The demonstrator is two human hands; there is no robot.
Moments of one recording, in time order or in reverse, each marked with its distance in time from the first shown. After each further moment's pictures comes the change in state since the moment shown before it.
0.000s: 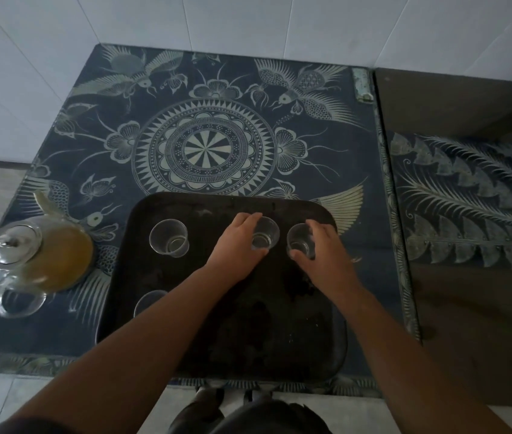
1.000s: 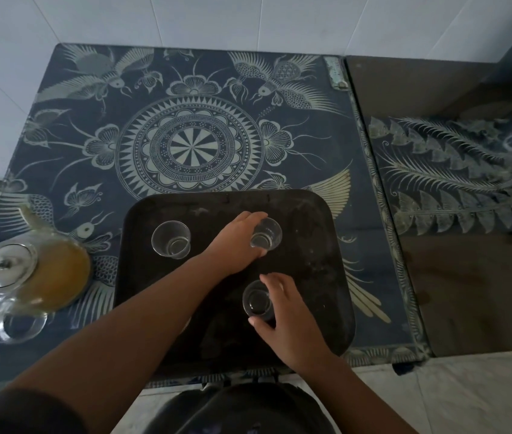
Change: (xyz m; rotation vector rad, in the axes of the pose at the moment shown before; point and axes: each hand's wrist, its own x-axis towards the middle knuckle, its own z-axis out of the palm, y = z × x) left_hand 0.005 -0.019 -0.019 0.033 -0.213 0.163; right_hand -0.118 -0.063 0.074 0.084 -0.037 -0.060
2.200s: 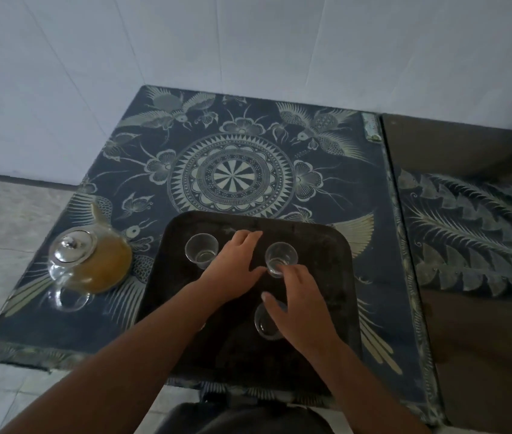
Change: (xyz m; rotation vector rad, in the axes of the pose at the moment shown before) left_hand -0.062 0.012 -0.026 0.099 0.185 -0.118; right_hand 0.040 -0.028 -0.043 -0.079 0.066 -0.180
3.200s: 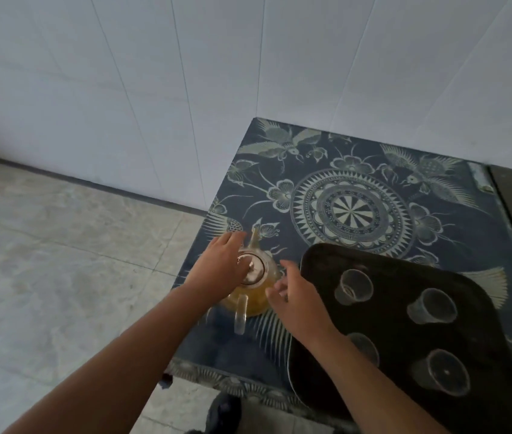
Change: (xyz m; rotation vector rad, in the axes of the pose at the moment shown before) left_hand -0.095 -0.270 -0.179 -0.003 0.269 -0.114; right_hand 0.089 -0.247 0.181 0.123 -0.206 0.060
